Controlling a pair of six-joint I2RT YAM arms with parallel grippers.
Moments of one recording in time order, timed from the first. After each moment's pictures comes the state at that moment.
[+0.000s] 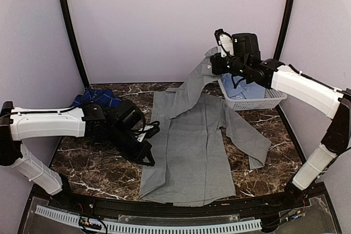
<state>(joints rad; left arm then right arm) -0.95 1.42 0.99 -0.67 0.39 -0.56 0.64 1.59 1.49 -0.21 0.18 0.08</state>
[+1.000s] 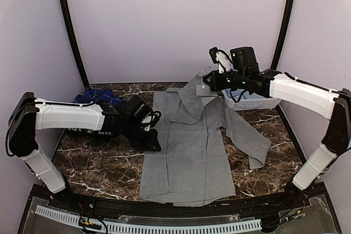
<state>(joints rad) -0.85 1.61 1.05 -0.49 0.26 -0.67 0.61 1.58 1.35 -0.21 -0.13 0.16</state>
